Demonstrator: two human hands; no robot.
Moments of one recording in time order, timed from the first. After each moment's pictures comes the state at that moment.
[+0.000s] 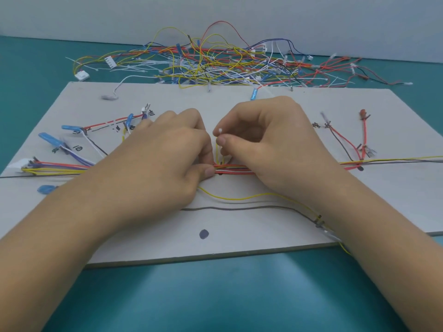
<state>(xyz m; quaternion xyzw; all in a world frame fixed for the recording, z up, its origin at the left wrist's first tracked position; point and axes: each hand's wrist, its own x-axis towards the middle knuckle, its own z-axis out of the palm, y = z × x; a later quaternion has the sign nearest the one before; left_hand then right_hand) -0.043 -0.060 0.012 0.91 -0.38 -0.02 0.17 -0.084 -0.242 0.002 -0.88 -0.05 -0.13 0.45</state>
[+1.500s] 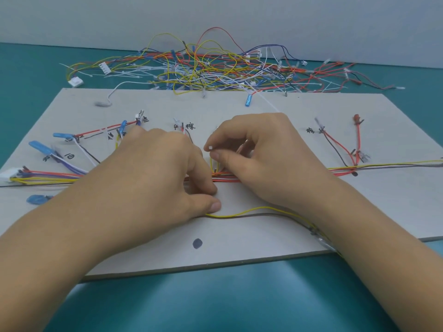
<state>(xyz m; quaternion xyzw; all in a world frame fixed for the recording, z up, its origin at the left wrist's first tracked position) -0.056 -0.059 0.026 0.91 -0.35 -0.07 0.23 -0.084 -0.245 -0.001 -0.92 -0.11 -0.14 0.36</state>
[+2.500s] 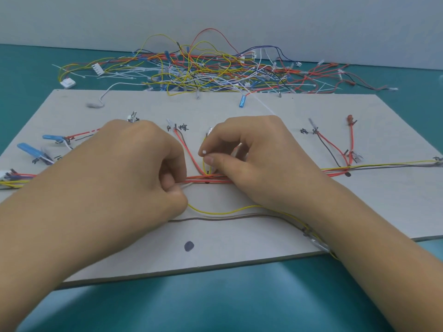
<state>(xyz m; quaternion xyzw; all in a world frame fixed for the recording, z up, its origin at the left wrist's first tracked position) -0.058 -0.043 0.023 0.93 -0.32 0.03 0.19 -0.089 -0.248 0.000 -0.92 -0.12 -0.12 0.36</state>
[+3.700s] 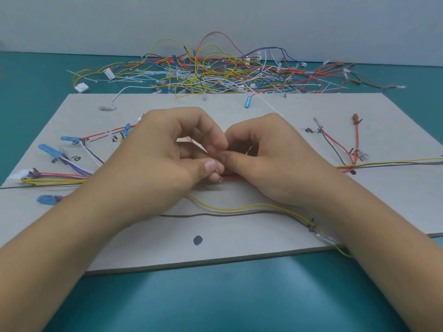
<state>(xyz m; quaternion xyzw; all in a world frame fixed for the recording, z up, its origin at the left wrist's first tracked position) -0.045 -0.066 0.007 0.73 -0.29 -0.17 0.60 -0.090 -0.254 -0.001 -0.90 -0.07 -0.06 0.42</state>
